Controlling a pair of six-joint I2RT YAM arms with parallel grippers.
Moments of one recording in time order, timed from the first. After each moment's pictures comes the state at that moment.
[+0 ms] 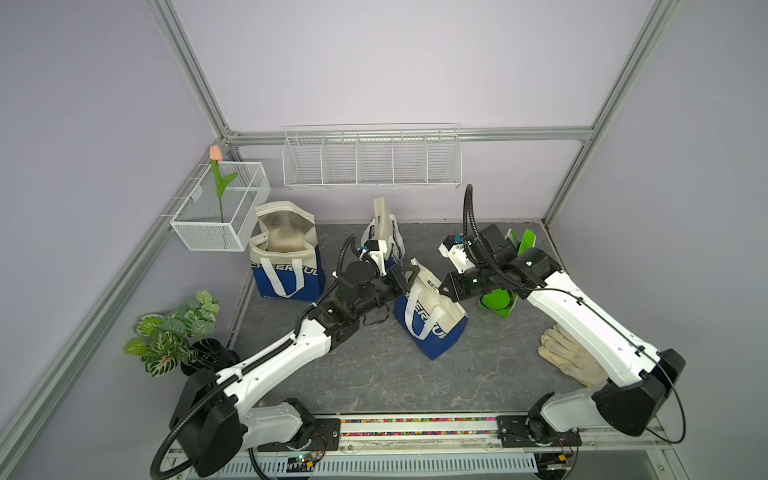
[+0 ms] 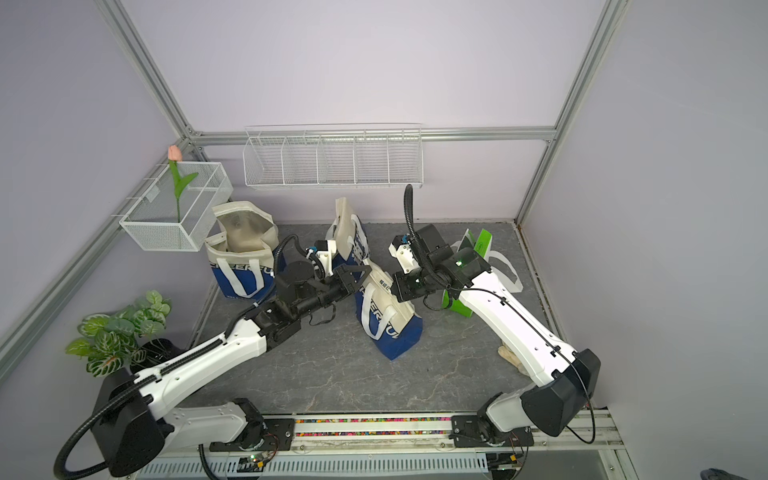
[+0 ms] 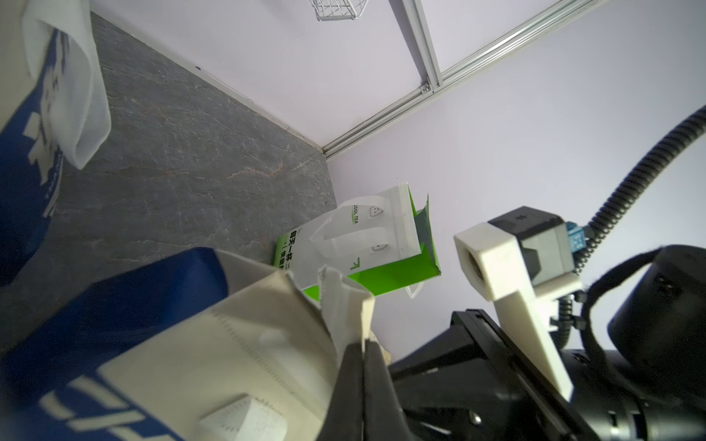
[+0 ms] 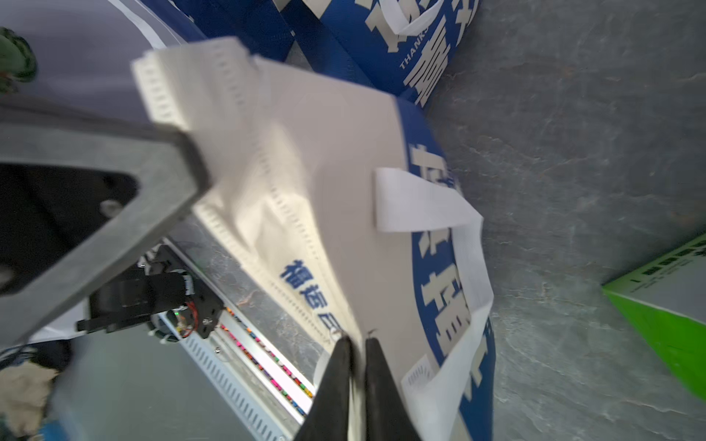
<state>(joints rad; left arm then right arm) -0.79 1.16 0.90 0.10 0.14 -1.02 0.69 1.44 1.54 -1.05 -0.16 0.28</state>
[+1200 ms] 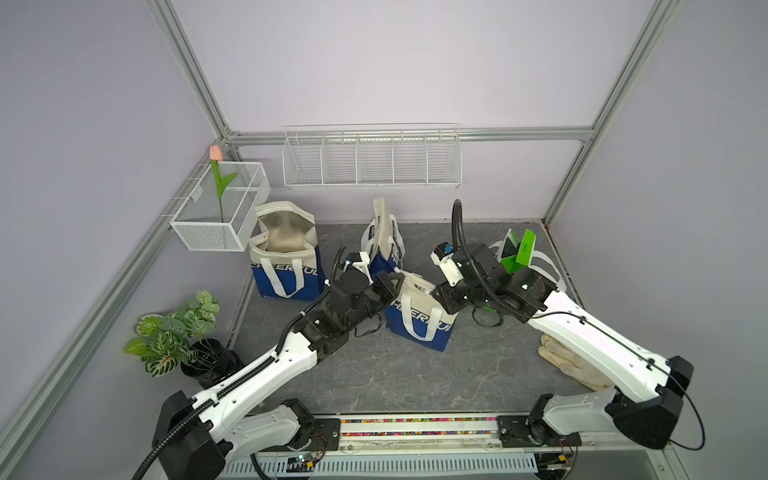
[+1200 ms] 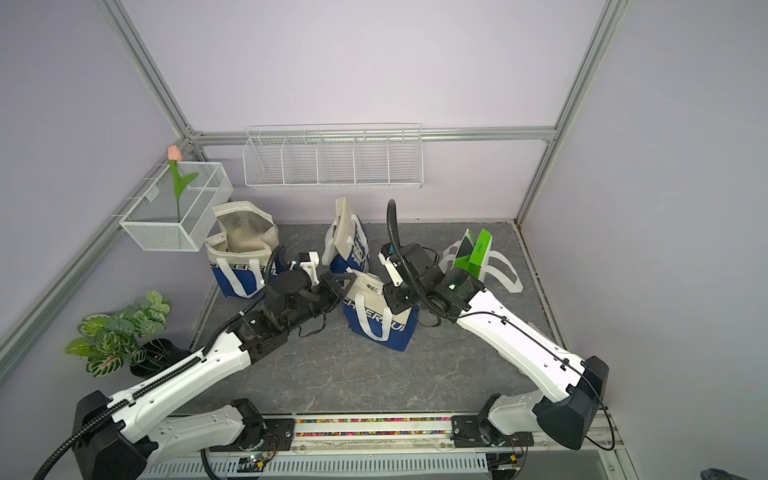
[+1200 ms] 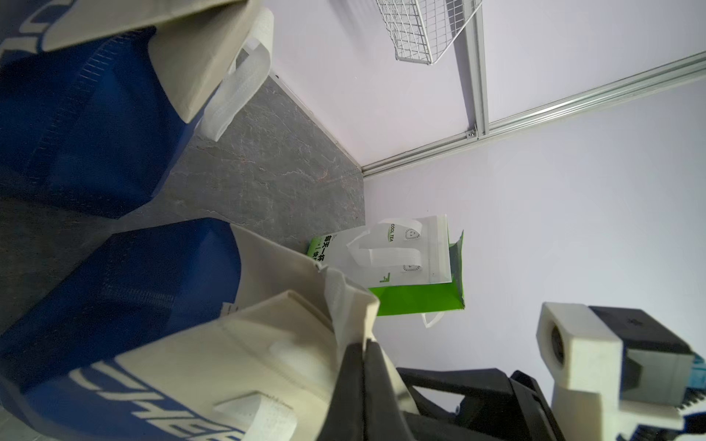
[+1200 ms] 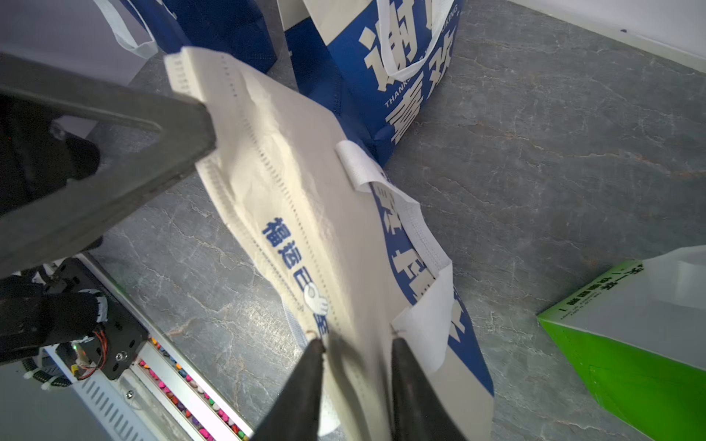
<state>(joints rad) -0.80 1.12 0.86 0.01 0.00 -1.18 0.82 1.35 1.41 -0.91 0.03 0.26</state>
